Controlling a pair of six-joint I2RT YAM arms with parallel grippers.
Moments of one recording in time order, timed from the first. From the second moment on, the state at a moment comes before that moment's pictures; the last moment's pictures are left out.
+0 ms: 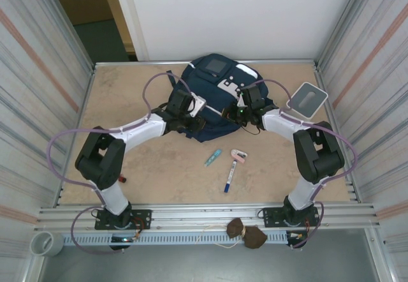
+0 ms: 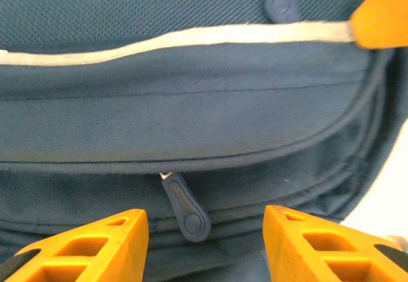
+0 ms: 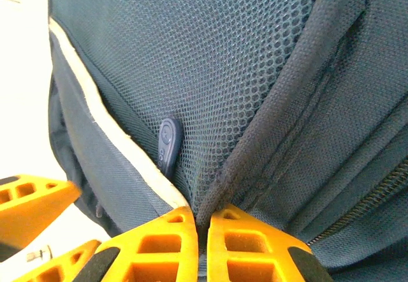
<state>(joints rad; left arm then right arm) -0.60 1.74 1.16 -0.28 0.03 0.07 0.41 1.72 1.06 -0.13 -0.36 0.78</state>
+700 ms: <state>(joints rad) -0.56 1.81 1.22 -0.35 0.00 0.08 0.39 1.71 1.10 -0.21 -0.37 0.70</state>
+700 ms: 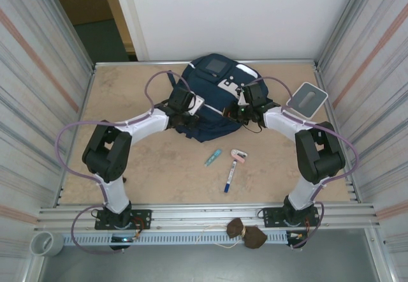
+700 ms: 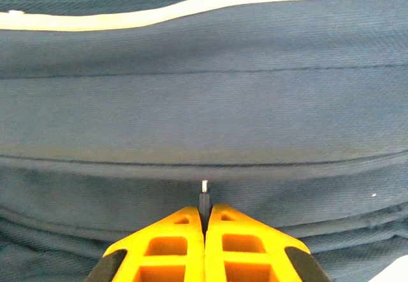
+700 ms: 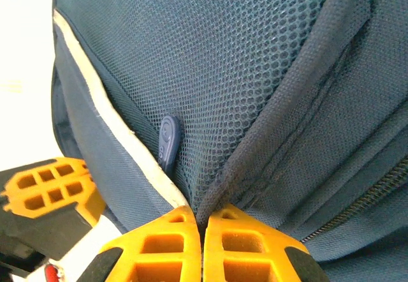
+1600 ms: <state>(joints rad) -0.48 1.64 1.07 -0.30 -0.02 0.08 0.33 1.90 1.43 -0.45 -0.50 0.55</state>
